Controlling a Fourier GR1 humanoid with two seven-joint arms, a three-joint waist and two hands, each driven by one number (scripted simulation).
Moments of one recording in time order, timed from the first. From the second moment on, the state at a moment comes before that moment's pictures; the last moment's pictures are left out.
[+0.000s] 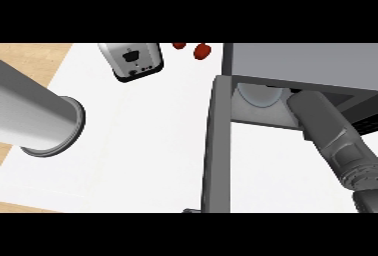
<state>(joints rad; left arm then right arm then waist) 0.13 0.15 0.69 -2.01 0.54 -0.65 0.17 -1.07 -0.28 -0.04 -0.08 0.42 -0.87 -0.48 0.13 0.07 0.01</state>
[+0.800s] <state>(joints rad) 0.12 0.14 0.57 -1.97 0.51 -0.76 0.15 -1.07 -0.23 -0.15 -0.13 0.30 -0.58 -0.66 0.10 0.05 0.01</state>
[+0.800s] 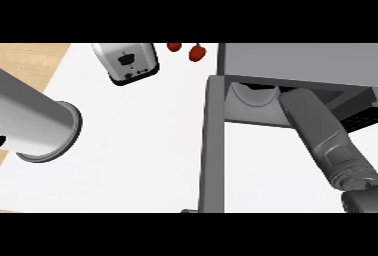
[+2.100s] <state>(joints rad) 0.13 0.01 0.24 -2.07 0.41 -0.69 0.26 -0.72 -0.09 -0.29 -0.30 0.07 -0.05 -0.89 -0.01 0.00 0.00</state>
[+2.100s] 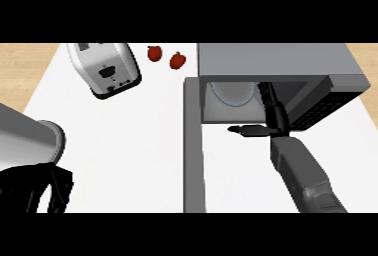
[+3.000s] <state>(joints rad) -0.08 0.00 -0.13 -1.87 0.07 -0.53 0.16 -0.06 -0.08 -0.13 -0.98 0.04 0.07 -0.80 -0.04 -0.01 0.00</state>
